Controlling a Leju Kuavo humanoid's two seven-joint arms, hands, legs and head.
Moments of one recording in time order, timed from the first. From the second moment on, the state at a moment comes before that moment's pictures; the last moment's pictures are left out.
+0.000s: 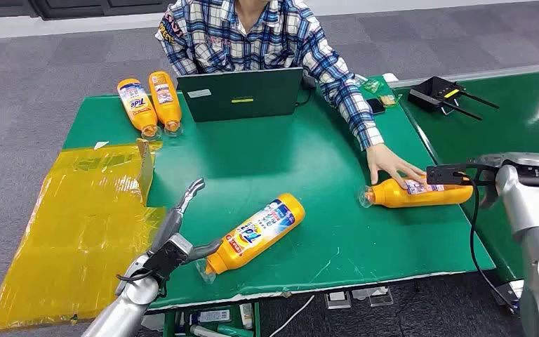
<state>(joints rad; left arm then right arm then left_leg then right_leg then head) -0.29 0.02 -0.35 -0.95 -0.27 0.12 -0.70 -0.87 -0.43 -0.10 -0.77 1.55 0.62 -0.21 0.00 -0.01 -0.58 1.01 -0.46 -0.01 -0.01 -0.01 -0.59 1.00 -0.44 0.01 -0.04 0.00</state>
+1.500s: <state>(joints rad) -0.29 0.02 -0.35 -0.95 -0.24 0.14 -0.70 -1.01 -0.31 0.16 -0.52 1.44 0.62 -0.28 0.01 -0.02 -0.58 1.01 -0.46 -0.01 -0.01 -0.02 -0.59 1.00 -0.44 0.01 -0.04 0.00</state>
